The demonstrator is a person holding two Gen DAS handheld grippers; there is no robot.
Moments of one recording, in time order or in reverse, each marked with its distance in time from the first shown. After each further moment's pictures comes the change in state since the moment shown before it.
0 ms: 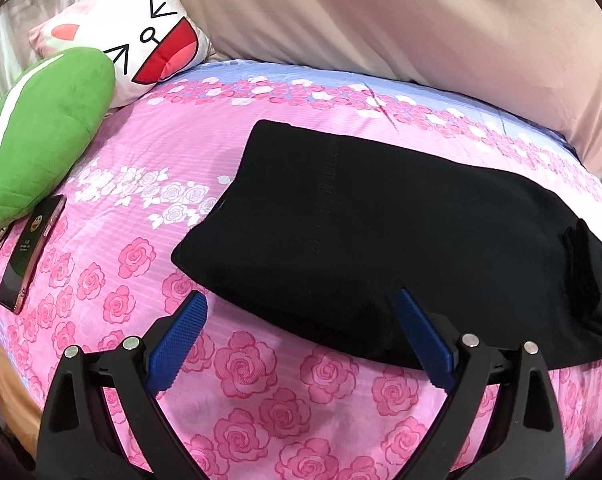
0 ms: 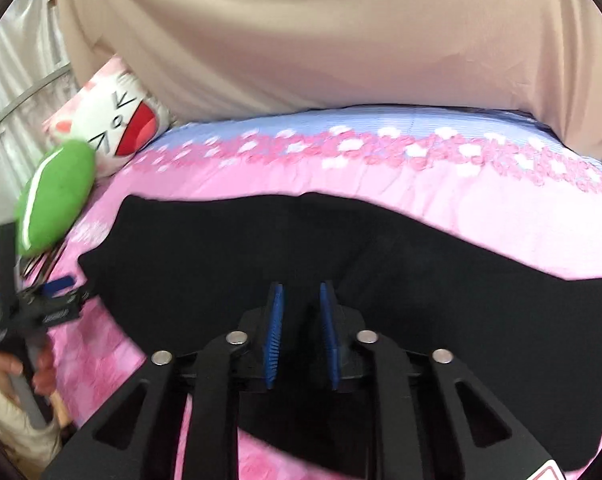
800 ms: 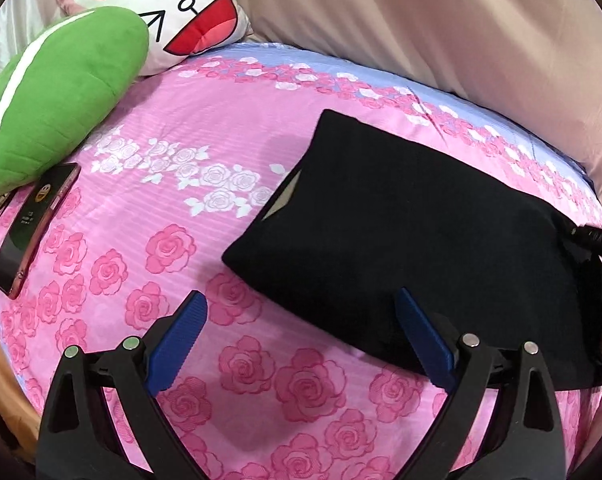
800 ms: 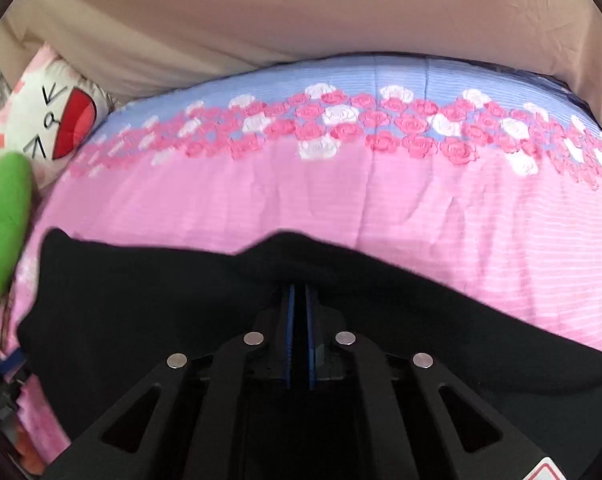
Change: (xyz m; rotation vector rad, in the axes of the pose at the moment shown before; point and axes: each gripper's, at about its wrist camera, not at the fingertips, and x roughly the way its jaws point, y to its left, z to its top) left arm 0.014 0.049 0.002 -0.108 0.026 0.004; right arm 0.128 0.007 0.067 0.081 0.159 -0.049
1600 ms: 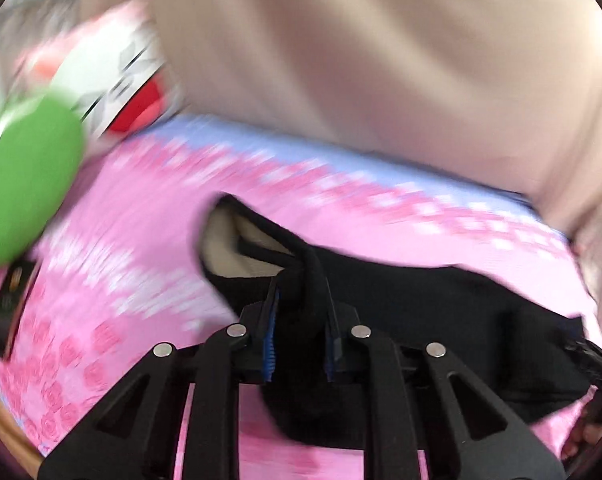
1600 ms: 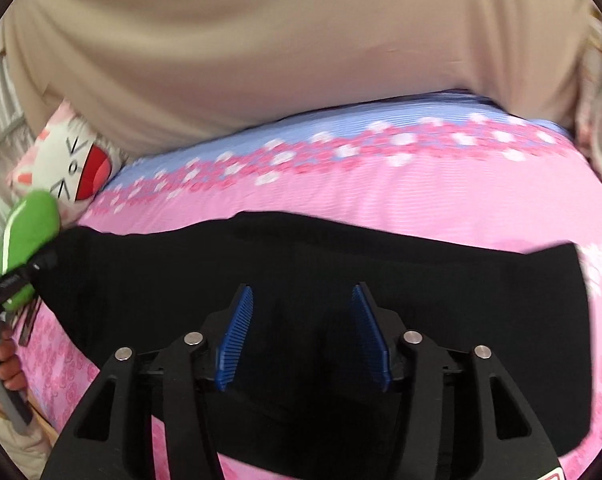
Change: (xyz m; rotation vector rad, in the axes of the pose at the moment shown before) left arm -0.075 -0.107 0.045 0.141 -0.207 -0.195; right arm -0.132 -0.060 -0.097 0.113 -0.228 -0.029
